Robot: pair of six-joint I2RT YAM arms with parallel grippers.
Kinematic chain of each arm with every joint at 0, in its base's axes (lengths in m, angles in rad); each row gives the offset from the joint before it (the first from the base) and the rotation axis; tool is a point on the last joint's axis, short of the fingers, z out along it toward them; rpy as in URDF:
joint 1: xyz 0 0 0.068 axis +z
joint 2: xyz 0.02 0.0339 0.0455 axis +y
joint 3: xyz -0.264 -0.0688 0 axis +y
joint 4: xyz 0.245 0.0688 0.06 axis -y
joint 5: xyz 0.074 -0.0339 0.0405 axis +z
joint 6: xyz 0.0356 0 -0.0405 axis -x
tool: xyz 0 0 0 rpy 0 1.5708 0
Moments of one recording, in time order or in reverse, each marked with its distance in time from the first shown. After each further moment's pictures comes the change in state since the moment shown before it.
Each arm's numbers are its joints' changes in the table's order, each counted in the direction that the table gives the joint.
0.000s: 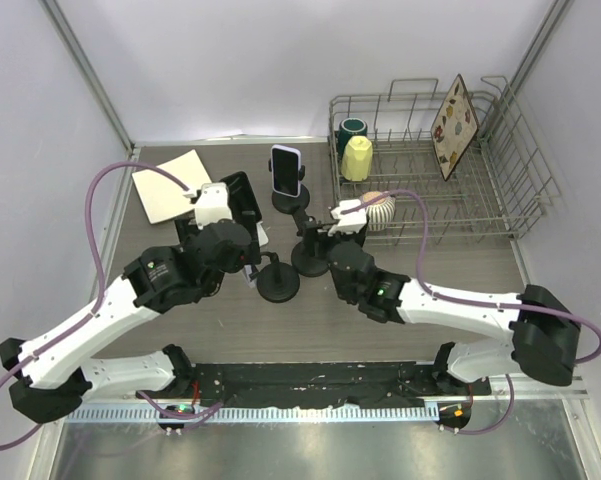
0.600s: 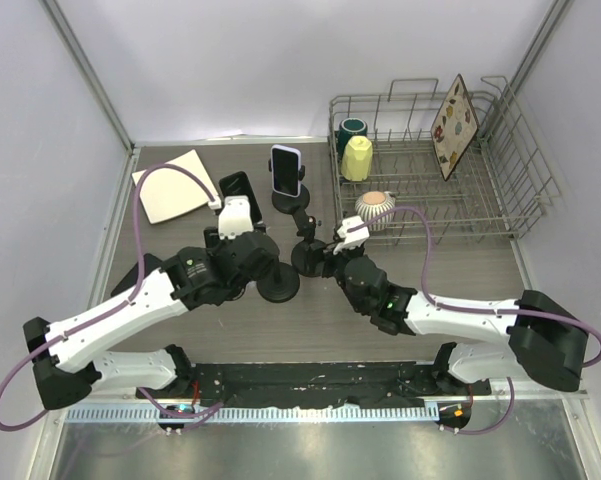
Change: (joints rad) left arm -0.043 0.102 0.091 0.013 0.004 0.140; right arm -0.034 -0.077 0.237 0.152 0.220 -0.016
